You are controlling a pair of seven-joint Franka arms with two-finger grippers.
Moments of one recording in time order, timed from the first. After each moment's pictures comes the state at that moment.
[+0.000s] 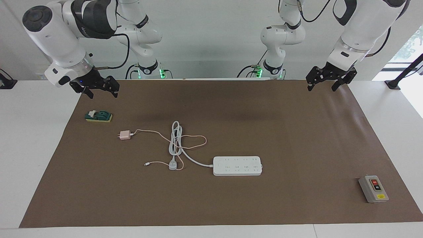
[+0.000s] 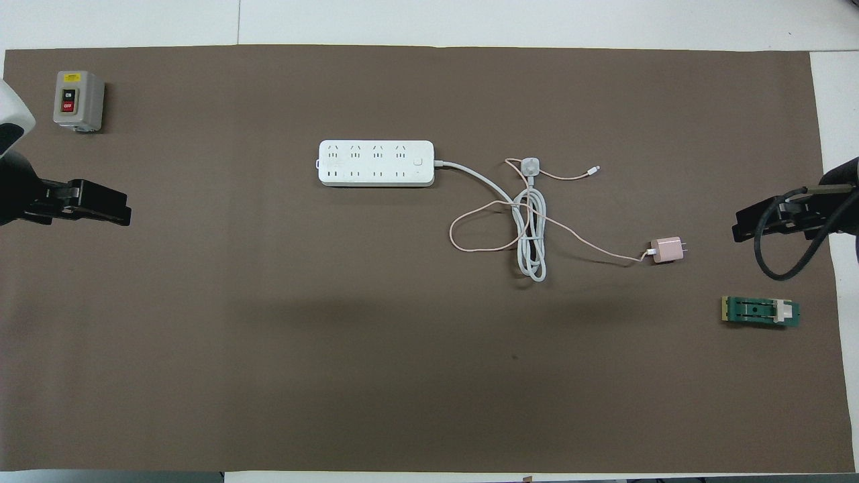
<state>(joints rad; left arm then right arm) -0.02 -0.01 -0.10 -1.58 -0.01 1.53 -0.02 0.04 0.00 -0.11 -1.69 0.01 1.55 -0.07</state>
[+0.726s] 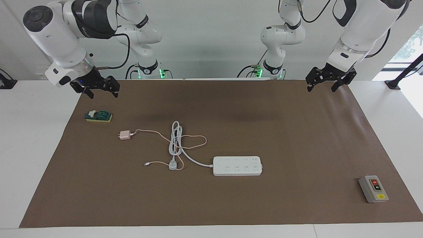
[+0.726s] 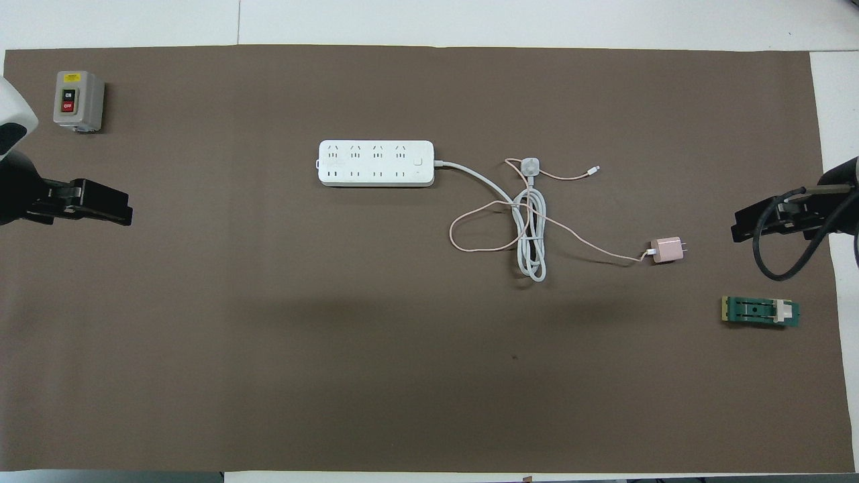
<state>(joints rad) -0.02 -0.01 -0.10 -1.58 -0.01 1.53 -0.02 0.04 0.00 -0.11 -1.69 0.01 1.55 -0.07</state>
